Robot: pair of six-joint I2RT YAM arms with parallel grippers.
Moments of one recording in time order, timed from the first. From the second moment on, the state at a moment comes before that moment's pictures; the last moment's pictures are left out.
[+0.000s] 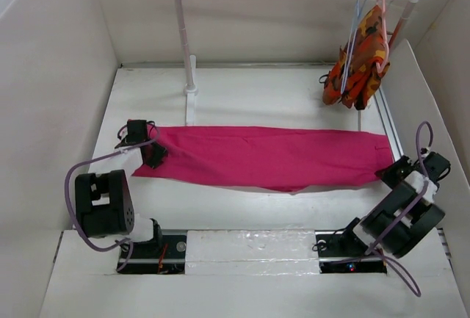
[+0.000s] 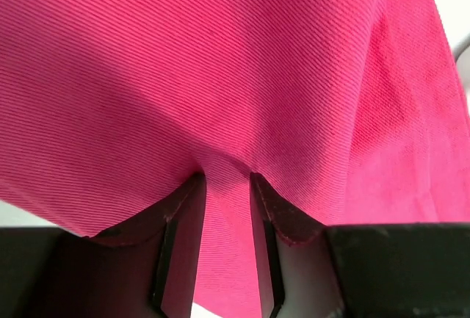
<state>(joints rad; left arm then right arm) 0.09 1.42 0.69 -0.31 0.00 -0.84 -0.88 1.30 0.57 -0.26 -0.44 0.17</state>
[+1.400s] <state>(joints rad) -1.05 1.72 0.93 -0.12 -0.10 -1.06 0.55 1.12 1.56 -0.63 0.00 0.40</state>
